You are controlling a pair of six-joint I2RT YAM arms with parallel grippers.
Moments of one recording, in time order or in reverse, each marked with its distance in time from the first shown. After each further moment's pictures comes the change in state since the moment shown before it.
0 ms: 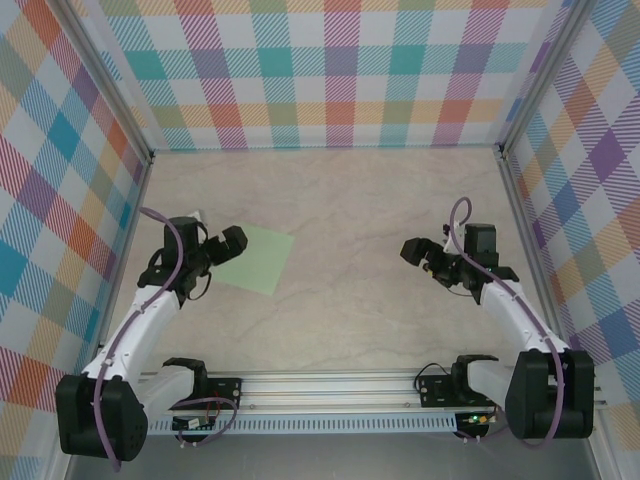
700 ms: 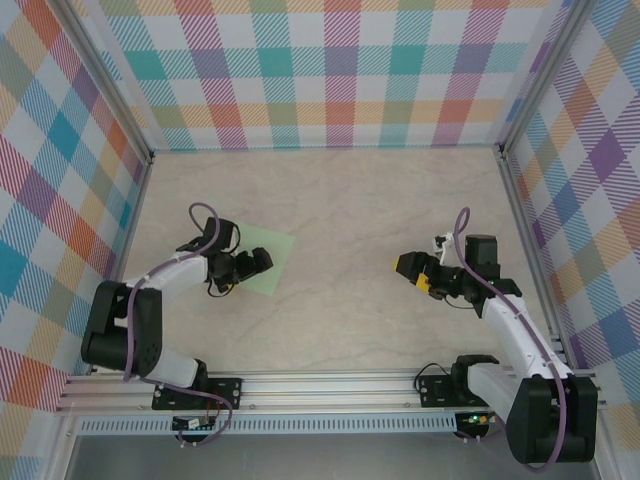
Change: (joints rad) left arm -0.106 0.471 0.084 -0.051 0.097 -0.050; right arm 0.012 -0.108 -0.052 -0.076 -0.216 -0.023
